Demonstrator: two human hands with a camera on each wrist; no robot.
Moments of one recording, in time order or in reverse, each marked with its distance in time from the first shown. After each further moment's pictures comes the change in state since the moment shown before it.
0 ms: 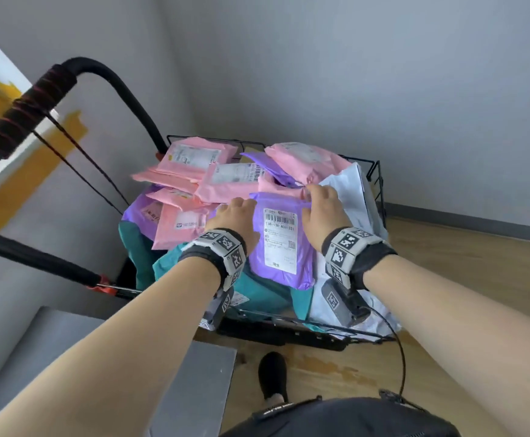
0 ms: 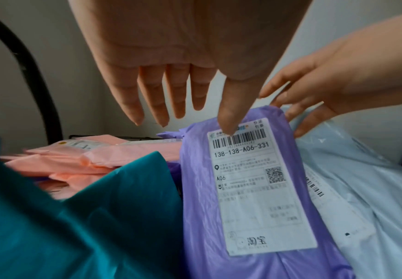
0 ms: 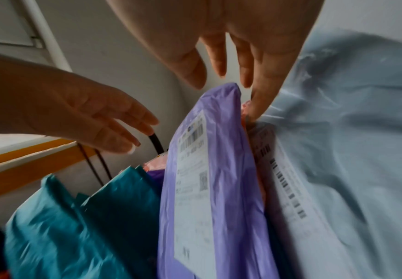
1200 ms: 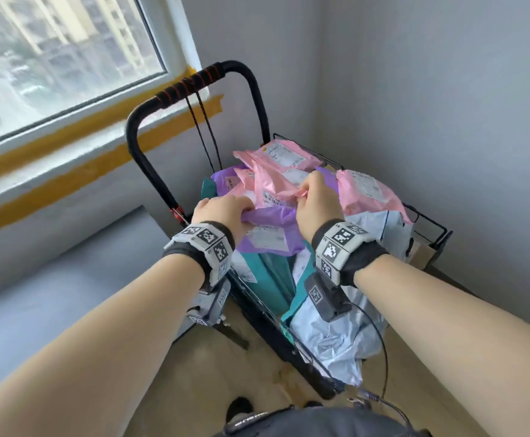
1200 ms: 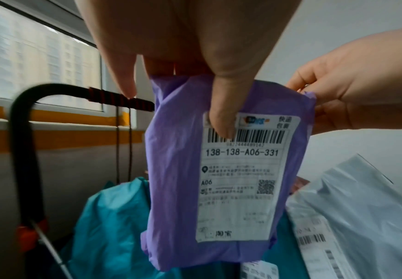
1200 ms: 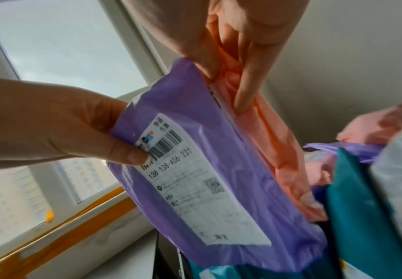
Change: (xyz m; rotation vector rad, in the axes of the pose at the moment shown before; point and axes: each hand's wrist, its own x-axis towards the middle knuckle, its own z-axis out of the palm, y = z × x) left_hand -0.093 0.058 -0.030 -0.044 0.284 -0.507; right_hand 0.003 -0.015 -0.060 0.324 -0.157 -0.504
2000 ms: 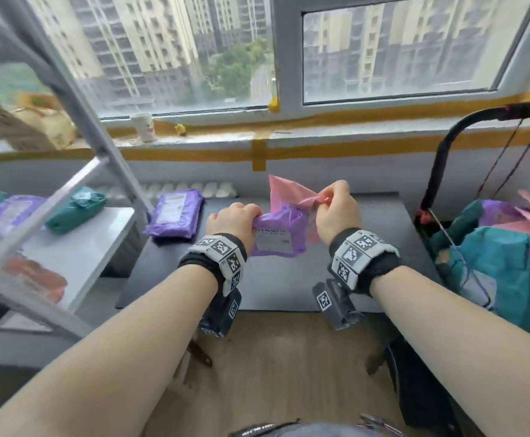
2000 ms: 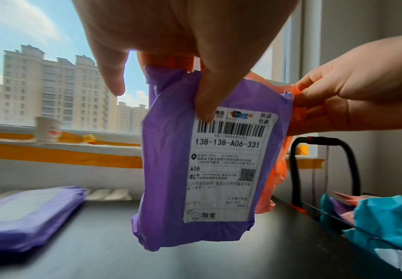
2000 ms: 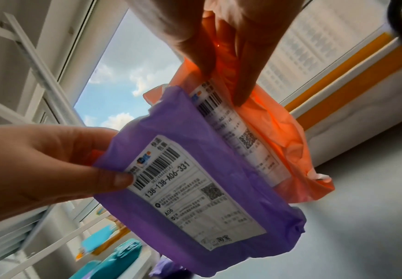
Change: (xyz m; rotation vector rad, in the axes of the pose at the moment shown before) left_hand -0.372 -0.297 -0.029 -0.024 0.258 -0.783; right_hand -0.232 -0.280 0.238 0.272 -0.410 -0.442
